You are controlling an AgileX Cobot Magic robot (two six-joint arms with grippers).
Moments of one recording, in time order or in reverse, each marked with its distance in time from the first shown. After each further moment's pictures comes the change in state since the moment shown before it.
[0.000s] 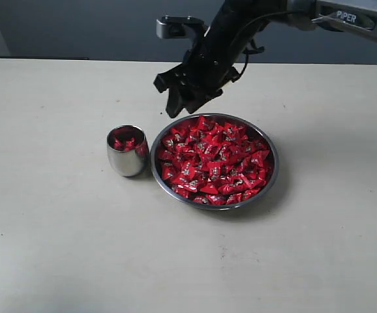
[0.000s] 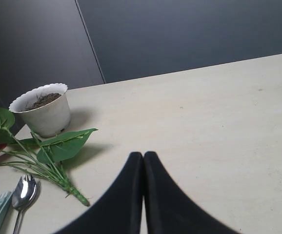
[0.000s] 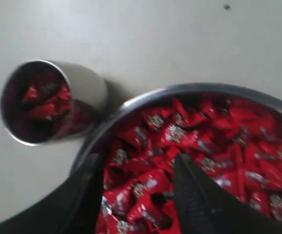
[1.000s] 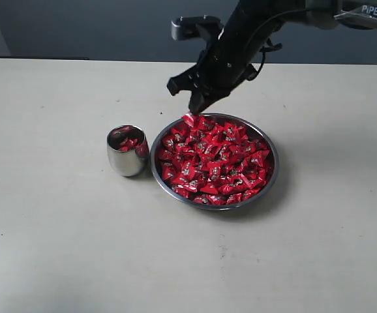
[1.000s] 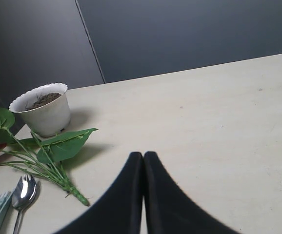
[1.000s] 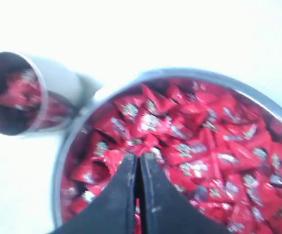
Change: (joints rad) left arm 0.000 0.000 0.000 0.000 0.000 0.000; right arm -0.010 -0.093 0.131 -0.085 -0.093 0.047
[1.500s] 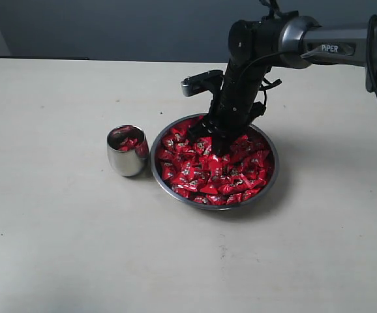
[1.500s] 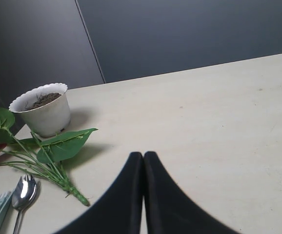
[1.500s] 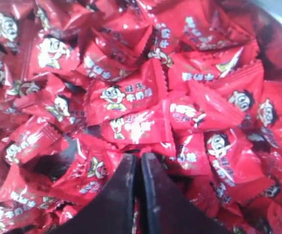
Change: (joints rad) left arm 0.000 0.000 0.000 0.000 0.000 0.000; right arm 0.000 0.145 0.051 -0.187 0.015 0.041
